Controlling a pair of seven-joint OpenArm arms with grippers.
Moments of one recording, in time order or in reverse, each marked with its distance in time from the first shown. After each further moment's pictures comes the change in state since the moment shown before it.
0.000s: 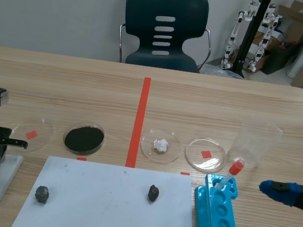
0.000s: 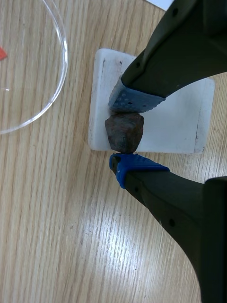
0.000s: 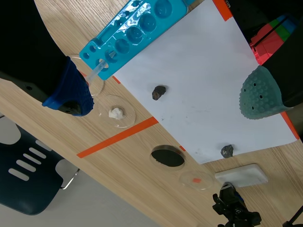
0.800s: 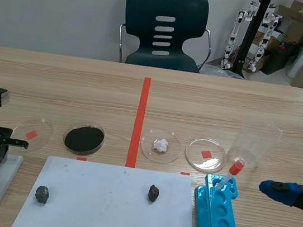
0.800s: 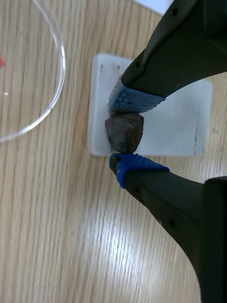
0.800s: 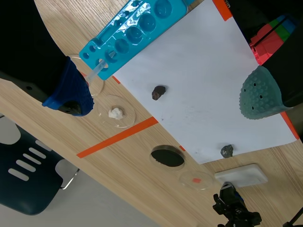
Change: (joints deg) left arm 0.0 -0.3 0.0 0.0 -0.5 -1.1 0.0; right arm 0.0 0.0 0.0 0.0 0.0 0.0 0.0
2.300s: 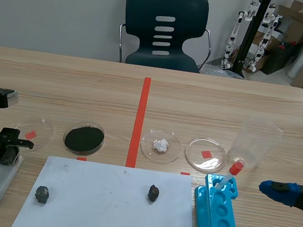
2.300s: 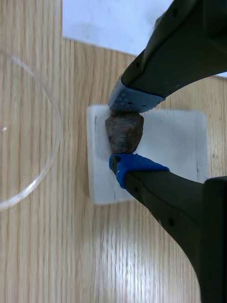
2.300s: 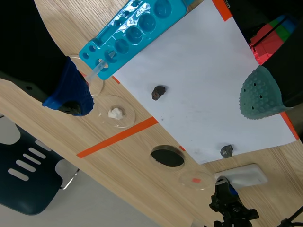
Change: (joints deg) left arm 0.1 -0.3 0.0 -0.1 -6.6 -4.0 -0.7; right arm 0.0 0.0 0.0 0.0 0.0 0.0 0.0
